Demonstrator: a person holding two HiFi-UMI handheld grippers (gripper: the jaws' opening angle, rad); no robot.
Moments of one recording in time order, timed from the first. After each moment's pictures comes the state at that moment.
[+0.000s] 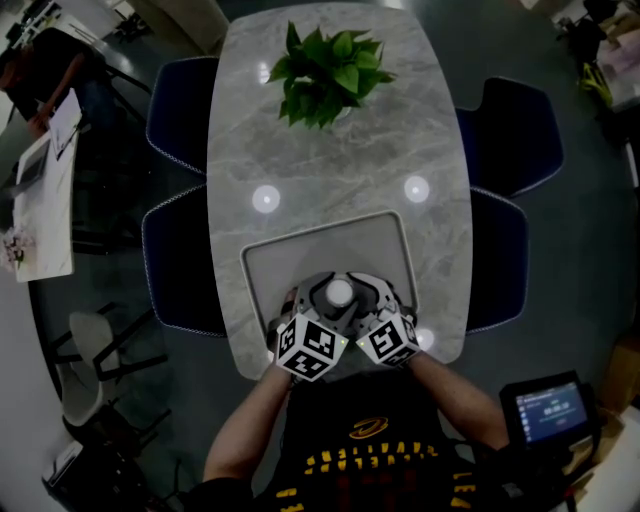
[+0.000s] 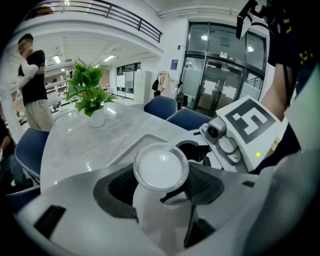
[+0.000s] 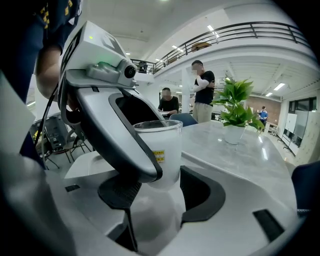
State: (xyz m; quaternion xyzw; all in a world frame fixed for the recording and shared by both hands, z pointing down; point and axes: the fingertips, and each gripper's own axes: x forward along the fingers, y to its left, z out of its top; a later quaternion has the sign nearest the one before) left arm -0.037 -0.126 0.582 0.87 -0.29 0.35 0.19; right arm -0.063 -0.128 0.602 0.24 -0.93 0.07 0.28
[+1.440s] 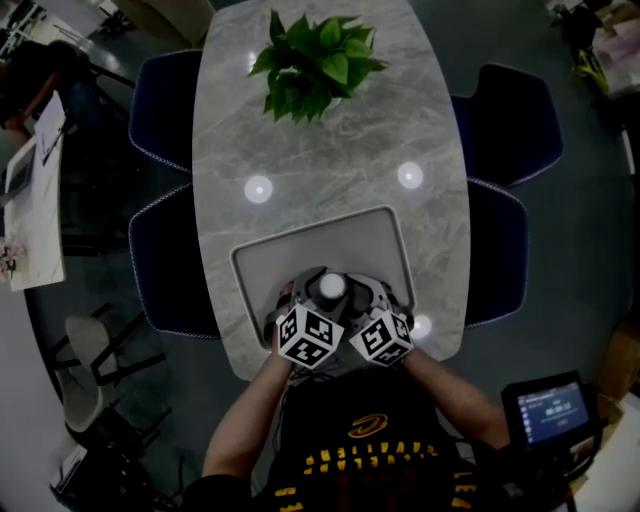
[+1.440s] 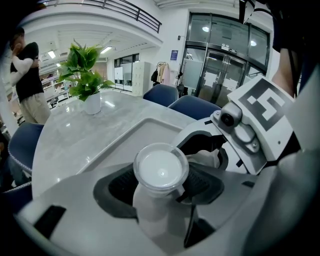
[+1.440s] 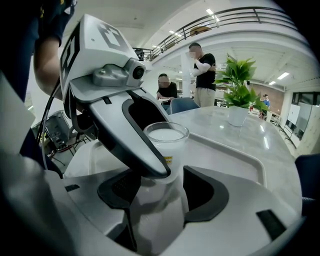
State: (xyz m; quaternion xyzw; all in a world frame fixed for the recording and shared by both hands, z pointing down) left arm -0.040 -0.122 0.629 0.86 -0.28 0.39 0.20; right arm -0.056 -0.106 0.637 0.23 -0.91 0.11 0.34
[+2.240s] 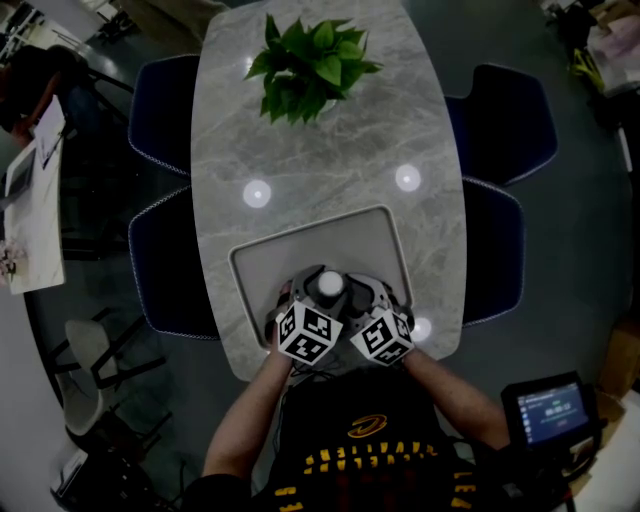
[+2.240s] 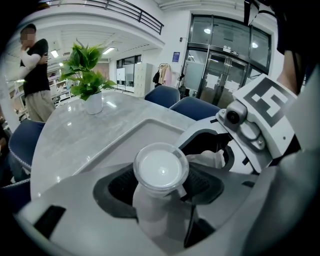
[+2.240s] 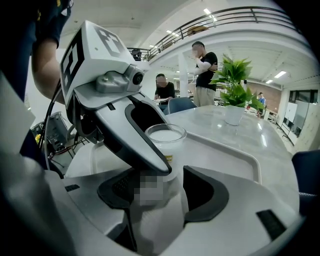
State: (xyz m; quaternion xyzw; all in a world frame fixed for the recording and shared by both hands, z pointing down) left arm -0.037 -0.129 0.638 0.86 -0.29 0.38 0.20; right arm -0.048 -0.110 0.640 0.24 -0.90 0.12 0.34
